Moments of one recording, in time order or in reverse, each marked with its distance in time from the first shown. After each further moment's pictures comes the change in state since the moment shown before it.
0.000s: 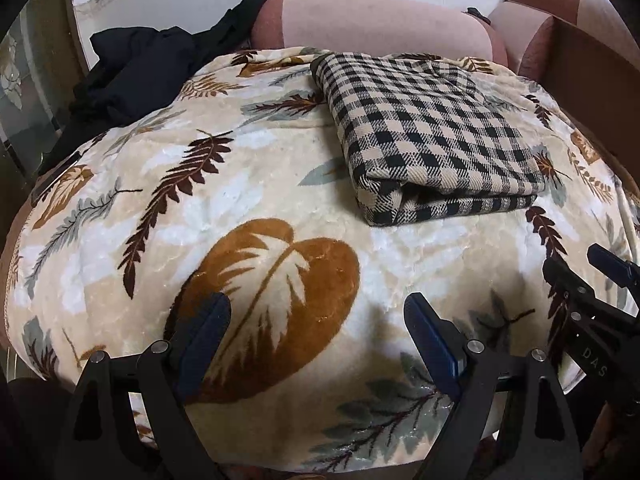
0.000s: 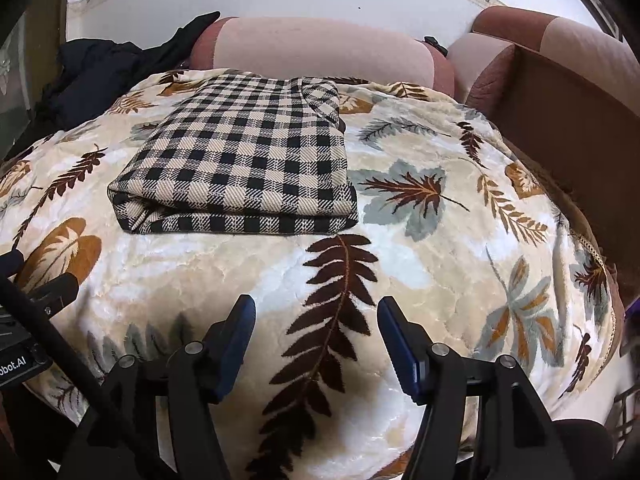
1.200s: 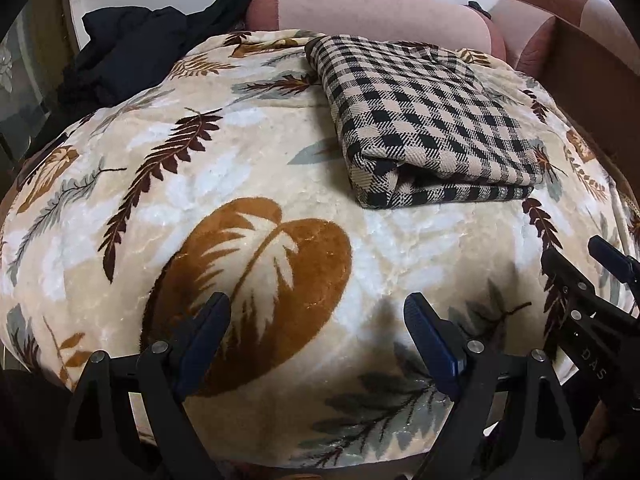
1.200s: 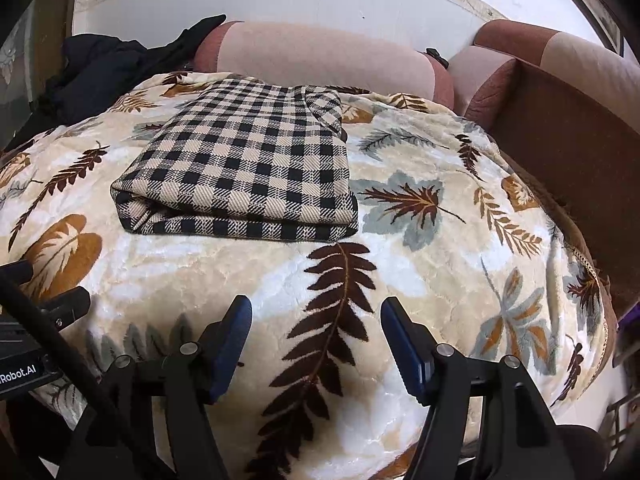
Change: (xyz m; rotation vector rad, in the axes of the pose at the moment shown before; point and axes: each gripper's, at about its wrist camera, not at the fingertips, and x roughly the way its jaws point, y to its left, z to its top) left arm 0.012 0.002 -0.004 -0.024 0.050 -0.047; right arm -0.004 0.006 -0.001 -0.029 -0.029 -0.027
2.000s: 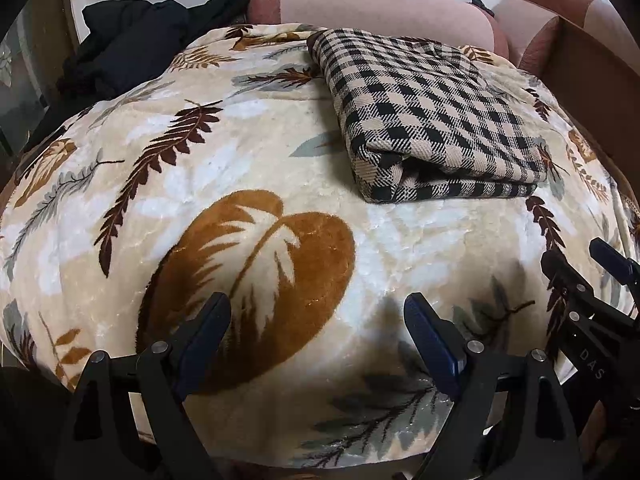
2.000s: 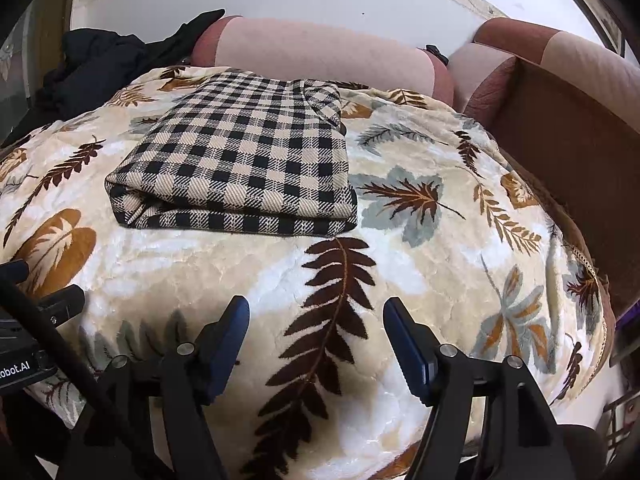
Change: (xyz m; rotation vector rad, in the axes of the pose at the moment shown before) left arm 0.005 0.003 0.000 -0.010 0.021 -0.007; right arm 0.005 0.000 -0.001 -0.004 0.018 -0.011
